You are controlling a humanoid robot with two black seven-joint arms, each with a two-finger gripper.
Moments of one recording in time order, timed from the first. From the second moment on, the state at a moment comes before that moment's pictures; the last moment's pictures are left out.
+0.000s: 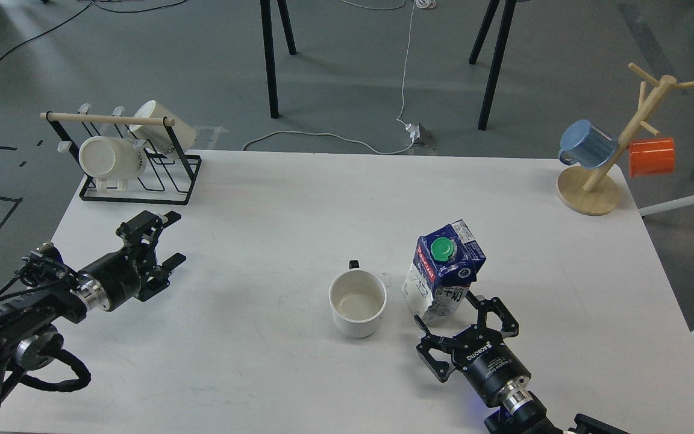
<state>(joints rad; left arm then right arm) -0.46 0.49 -0.46 -0.62 0.51 -0.49 -0.49 0.06 -0.31 0.49 1.23 0.39 0.49 0.39</state>
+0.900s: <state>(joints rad) -0.49 0.50 -0.47 -0.63 0.51 -0.49 -0.49 0.31 -0.92 0.68 1.23 0.40 0.49 0.38</state>
